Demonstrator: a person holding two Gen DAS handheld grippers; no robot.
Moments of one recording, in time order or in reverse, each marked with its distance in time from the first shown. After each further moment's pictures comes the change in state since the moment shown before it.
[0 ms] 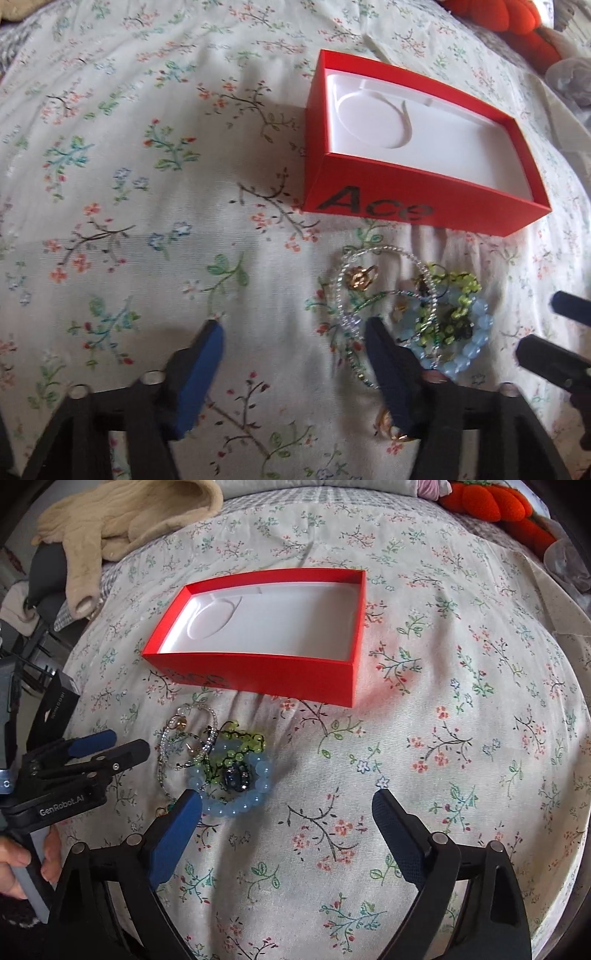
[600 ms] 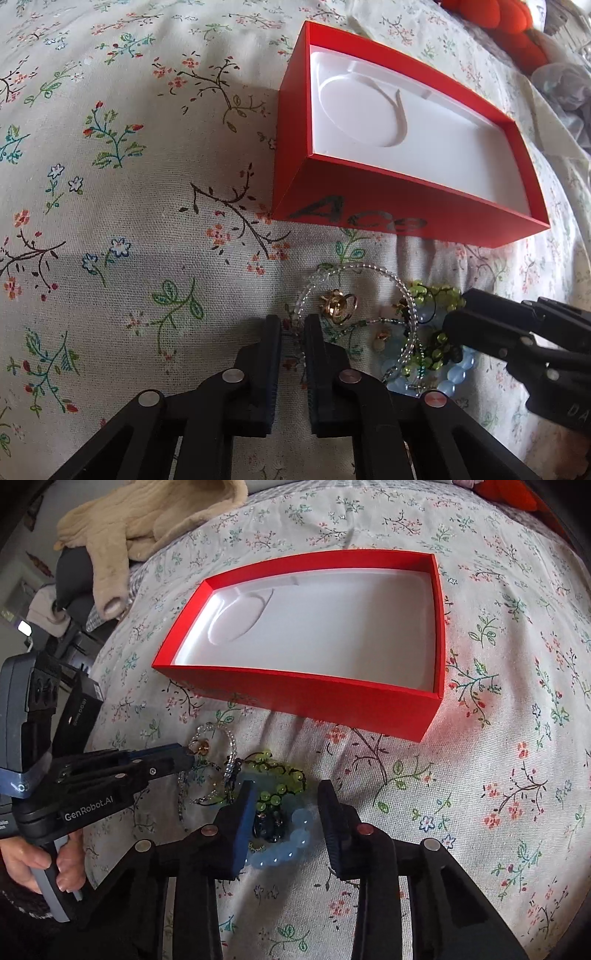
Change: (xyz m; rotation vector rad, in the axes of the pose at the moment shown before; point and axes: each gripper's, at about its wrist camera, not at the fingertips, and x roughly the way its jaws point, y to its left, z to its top) left arm 0.034 -0.003 0.018 -0.012 0.060 -0.095; right arm 0.042 0.002 0.023 -0.006 0.014 0.171
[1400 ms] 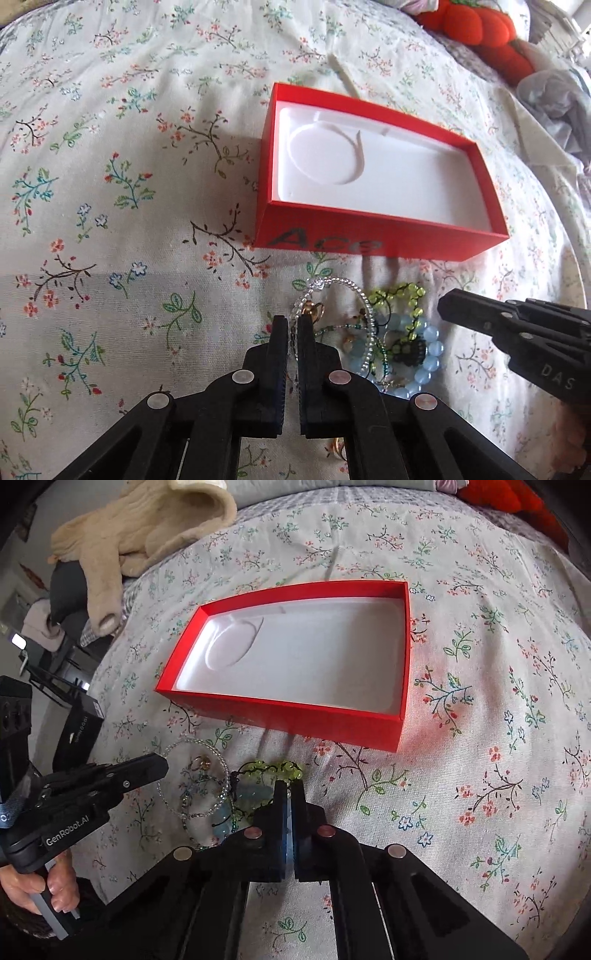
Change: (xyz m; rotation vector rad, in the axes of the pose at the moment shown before) left arm -0.038 -0.022 0.002 0.027 -0.097 0.023; right arm -0.021 0.000 0.004 0.031 -0.037 -0.043
